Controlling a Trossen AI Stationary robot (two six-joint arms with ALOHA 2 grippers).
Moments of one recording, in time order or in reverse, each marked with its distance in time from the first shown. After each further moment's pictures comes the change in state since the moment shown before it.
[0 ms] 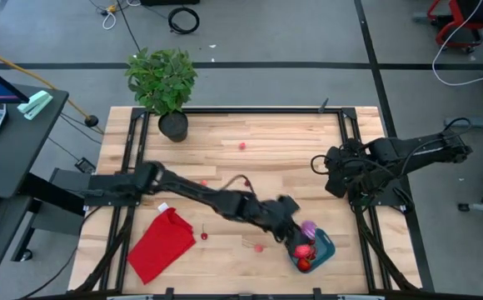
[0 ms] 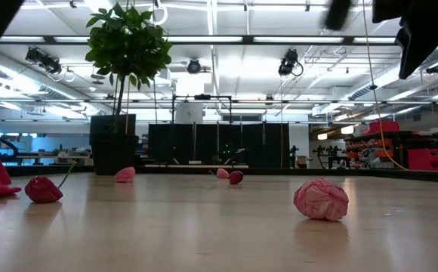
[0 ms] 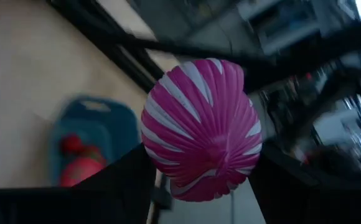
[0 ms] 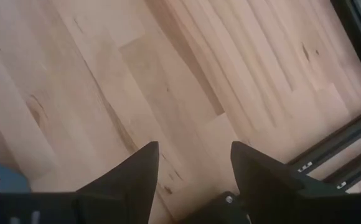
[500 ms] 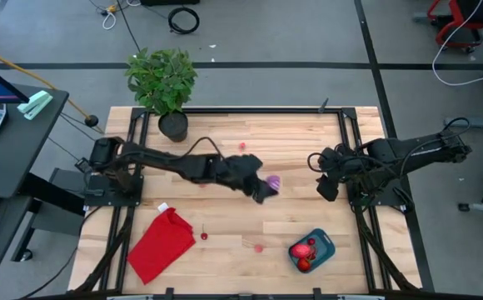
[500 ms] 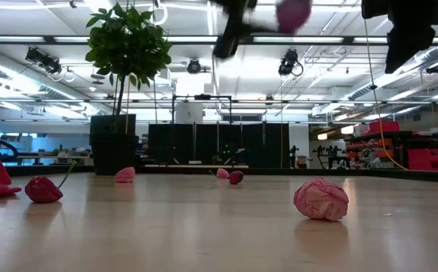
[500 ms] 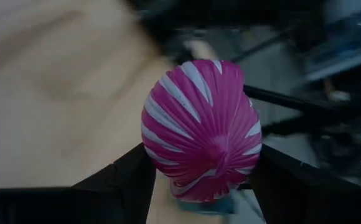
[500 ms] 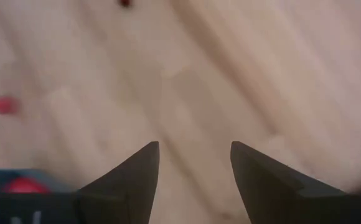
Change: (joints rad) left arm 0.182 -0.461 -0.581 0.020 -0.016 0.046; right arm 0.000 0.017 0.000 0.184 -0.080 0.086
